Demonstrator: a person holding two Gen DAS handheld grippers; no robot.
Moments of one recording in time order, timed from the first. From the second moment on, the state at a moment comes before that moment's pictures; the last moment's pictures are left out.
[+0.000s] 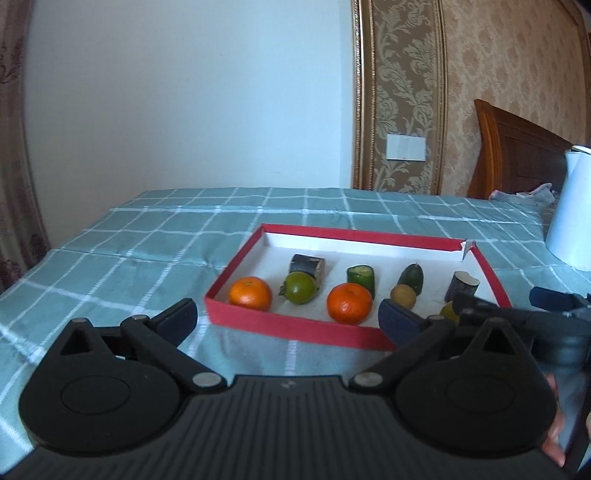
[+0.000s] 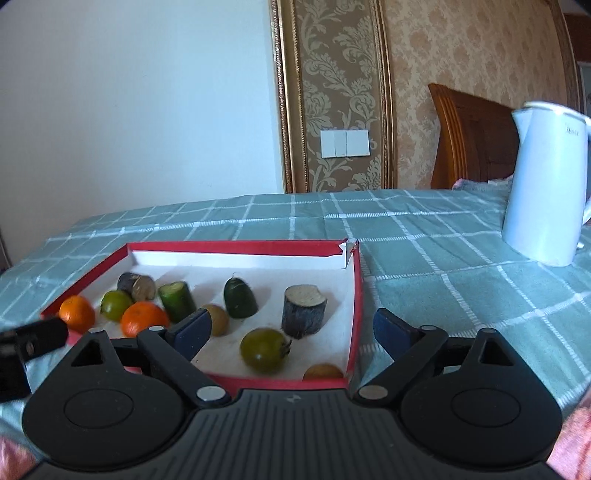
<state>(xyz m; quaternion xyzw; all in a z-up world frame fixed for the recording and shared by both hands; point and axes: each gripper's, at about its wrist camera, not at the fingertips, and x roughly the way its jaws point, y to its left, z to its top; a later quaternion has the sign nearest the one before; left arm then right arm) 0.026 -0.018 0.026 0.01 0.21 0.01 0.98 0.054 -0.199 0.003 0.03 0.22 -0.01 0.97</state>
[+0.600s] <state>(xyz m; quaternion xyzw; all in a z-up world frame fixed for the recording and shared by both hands) -0.008 -0.016 0.031 0.02 0.21 0.03 0.98 0.022 -0.181 0.009 0.01 0.20 -0.03 0.98</state>
